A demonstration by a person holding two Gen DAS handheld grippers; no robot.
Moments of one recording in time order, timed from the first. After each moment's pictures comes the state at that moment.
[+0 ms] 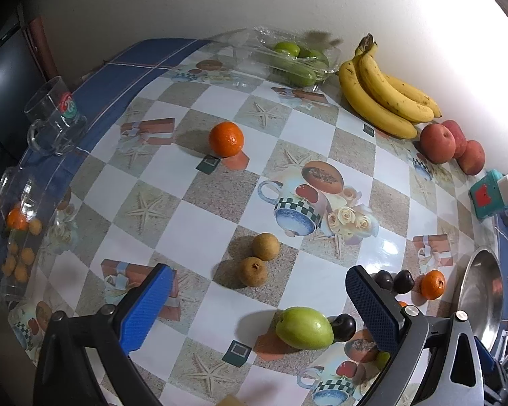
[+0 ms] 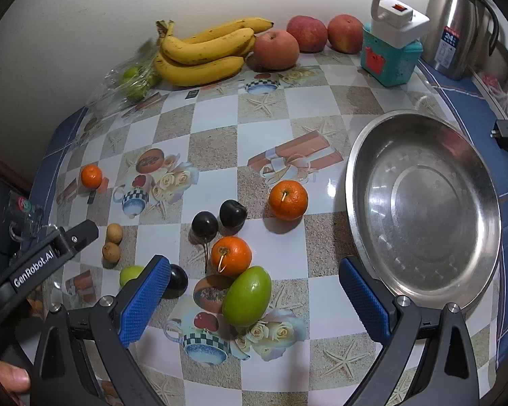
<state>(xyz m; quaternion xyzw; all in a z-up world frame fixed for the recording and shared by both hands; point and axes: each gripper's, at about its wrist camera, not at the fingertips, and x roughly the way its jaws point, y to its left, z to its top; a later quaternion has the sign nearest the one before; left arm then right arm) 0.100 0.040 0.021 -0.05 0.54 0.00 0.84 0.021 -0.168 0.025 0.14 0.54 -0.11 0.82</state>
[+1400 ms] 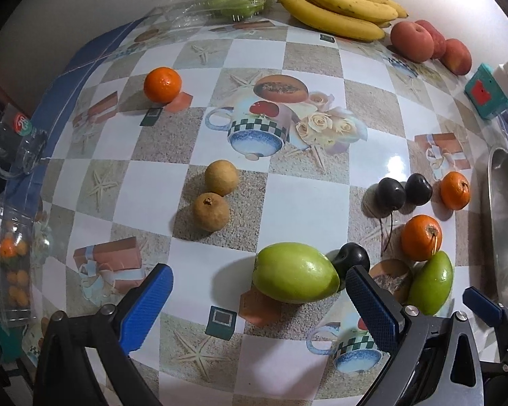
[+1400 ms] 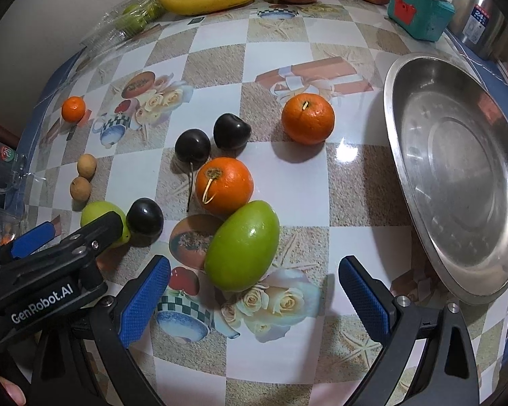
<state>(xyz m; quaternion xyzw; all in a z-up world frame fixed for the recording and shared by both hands) 0.080 -0.017 -0.031 0.07 0.61 -0.06 0.79 0.017 -0.158 -0.040 0.13 0.62 -0.09 0.77</state>
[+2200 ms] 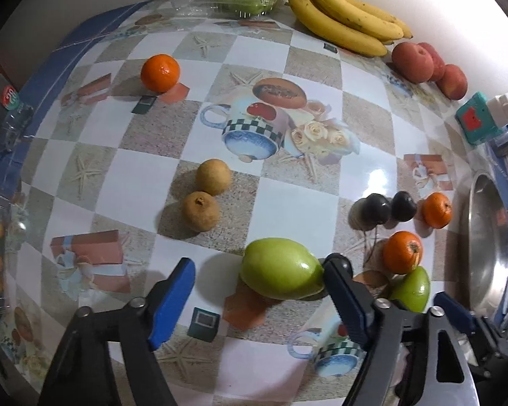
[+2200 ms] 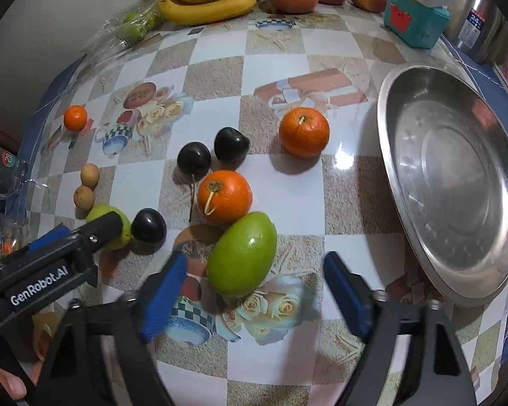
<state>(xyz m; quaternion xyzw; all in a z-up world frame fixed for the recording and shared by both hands) 0.090 0.004 -0.025 -0.01 0.62 -0.09 0.78 0.020 -0.157 -0.033 0.13 0.60 -0.09 0.78</state>
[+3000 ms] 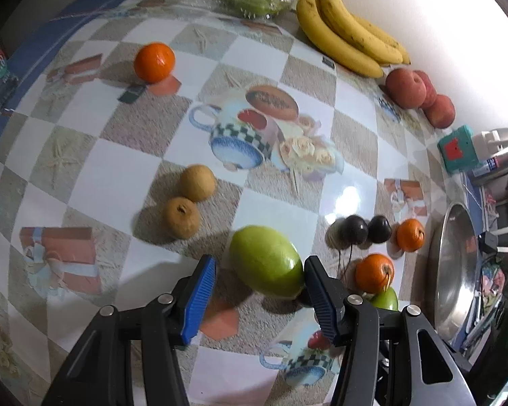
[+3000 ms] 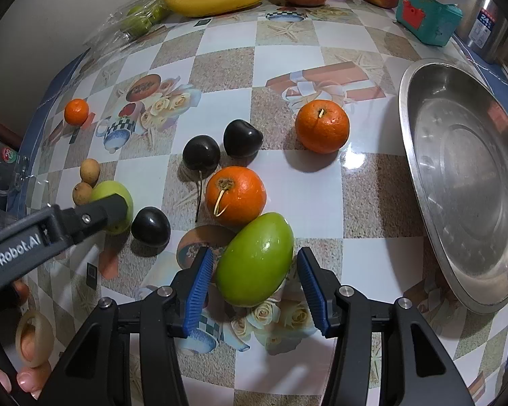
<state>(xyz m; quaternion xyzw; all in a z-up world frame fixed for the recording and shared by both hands) 0.095 0.012 -0.030 -0.10 0.61 -0.11 0.78 0.027 -0.152 -0.047 0.13 0.60 -0.08 0.78</state>
